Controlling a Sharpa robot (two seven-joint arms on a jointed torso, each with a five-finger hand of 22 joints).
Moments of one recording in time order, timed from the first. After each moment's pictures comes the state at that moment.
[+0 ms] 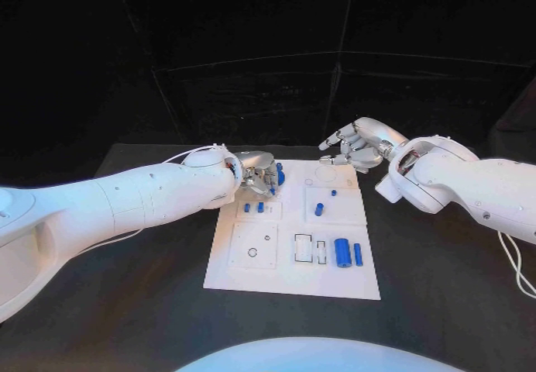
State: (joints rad) left arm 1.27 -0.46 -0.19 1.07 -1.27 -0.13 0.03; left_hand 1.35 -0.04 0.45 -0.17 0.05 1.08 0.13 0.23 0.08 1.14 0.05 0.35 0.09 1.47 -0.02 1.37 1.16 0.12 1.39 0.07 1.13 1.06; right arm 1.26 -0.82 -0.04 1.46 -0.98 -0.30 0.05; right_hand 1.45 -0.01 -0.14 0.20 0.37 0.91 0.15 0.15 0.07 1.23 0.06 1.11 1.06 1.47 -0.01 1.29 1.20 0.11 1.30 0.09 1.18 0.96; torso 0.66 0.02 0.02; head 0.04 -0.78
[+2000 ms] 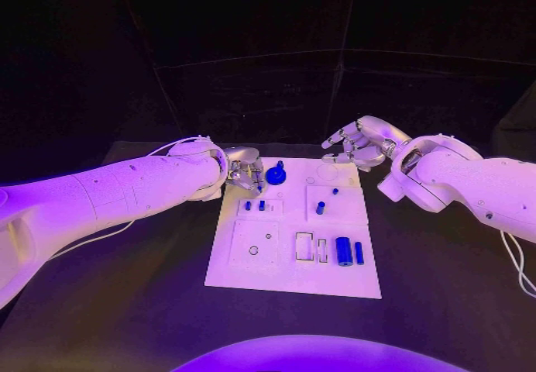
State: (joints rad) left arm 1.27 -0.53 -0.15 1.07 -1.23 -0.01 0.01; left_hand 1.33 -0.06 0.45 -0.17 0.05 1.10 0.12 0.22 0.07 1.16 0.05 0.34 0.09 1.47 -0.02 1.37 1.15 0.12 1.39 0.07 1.13 1.06; right arm 1.26 -0.82 -0.04 1.45 -0.98 -0.30 0.05; right_hand 1.45 -0.01 -0.14 0.20 0.37 0.91 0.15 0.15 0.07 1.23 0.06 1.11 1.06 1.47 -0.01 1.29 1.20 0.11 1.30 0.09 1.18 0.96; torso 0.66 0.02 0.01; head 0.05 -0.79
